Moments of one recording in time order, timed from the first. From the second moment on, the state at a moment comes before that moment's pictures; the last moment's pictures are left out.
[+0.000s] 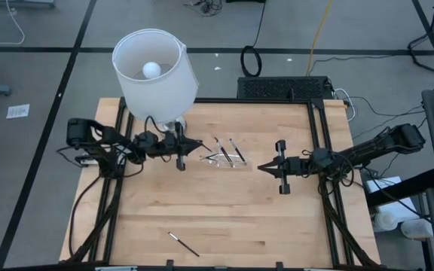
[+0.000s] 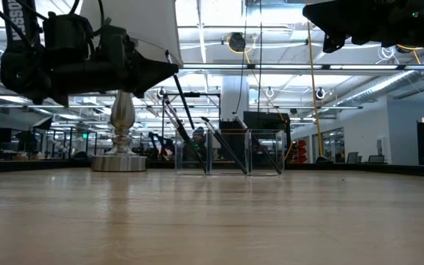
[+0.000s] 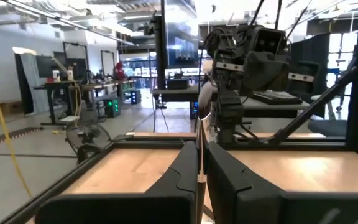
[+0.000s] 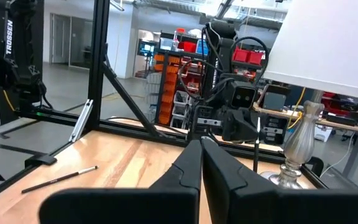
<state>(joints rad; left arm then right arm) 0.21 1.62 0.27 1.54 0.14 0.02 0.21 0.96 0.23 0.88 0.13 -0.17</state>
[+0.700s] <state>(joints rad) 0.34 1.66 0.36 1.44 0.55 0.13 0.21 0.96 0.23 0.87 0.13 -0.19</state>
